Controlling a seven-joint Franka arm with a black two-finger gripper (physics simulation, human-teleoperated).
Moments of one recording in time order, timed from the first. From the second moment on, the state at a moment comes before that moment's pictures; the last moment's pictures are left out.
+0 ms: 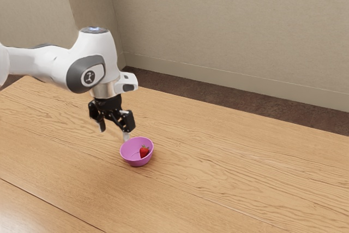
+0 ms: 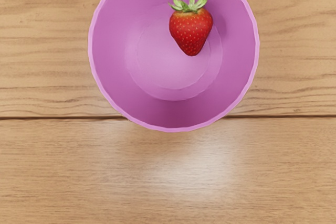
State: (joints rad) arm -0.13 -0.02 0.07 -2.15 0.02 2.06 -0.06
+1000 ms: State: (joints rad) arm -0.14 0.22 0.07 -2.07 -0.01 2.29 -0.20
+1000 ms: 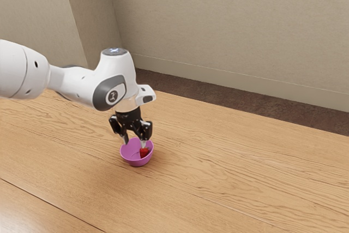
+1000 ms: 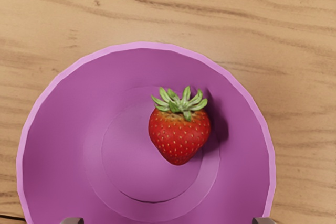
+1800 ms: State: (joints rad) arm -0.14 0.30 0.07 -2.02 -0.02 2.30 -0.14
